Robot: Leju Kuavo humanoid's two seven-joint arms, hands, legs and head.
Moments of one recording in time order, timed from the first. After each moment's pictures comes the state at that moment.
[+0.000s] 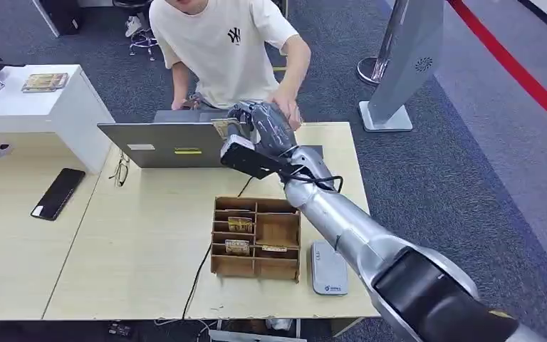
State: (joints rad) left arm -0.17 0.01 -0.59 -0.20 -0.34 0.22 0.28; right arm -0.89 0.17 0.63 -0.61 0.31 -0.46 -0.48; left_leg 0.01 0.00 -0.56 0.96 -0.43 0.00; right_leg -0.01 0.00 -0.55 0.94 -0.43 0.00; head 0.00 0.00
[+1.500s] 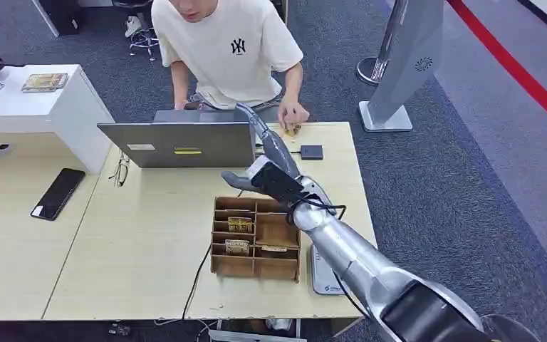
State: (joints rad) left arm -0.14 0.00 -0.58 -0.20 -0.33 0.25 0.26; right arm -0.67 0.12 0.57 -0.86 0.04 -0.28 -0.59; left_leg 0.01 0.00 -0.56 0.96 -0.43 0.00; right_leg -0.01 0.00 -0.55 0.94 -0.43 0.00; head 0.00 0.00
